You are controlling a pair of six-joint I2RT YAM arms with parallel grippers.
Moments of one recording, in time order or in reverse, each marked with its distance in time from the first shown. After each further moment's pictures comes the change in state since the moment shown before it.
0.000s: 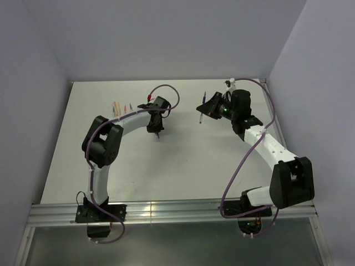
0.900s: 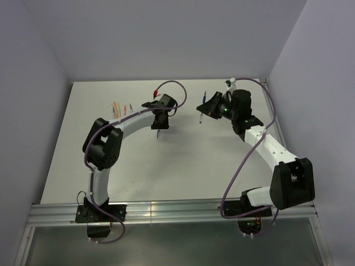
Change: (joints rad) left arm -0.058 -0.035 0.064 -0.046 -0.068 0.010; right arm 0.000 -0.008 0.000 0.000 -0.001 0.000
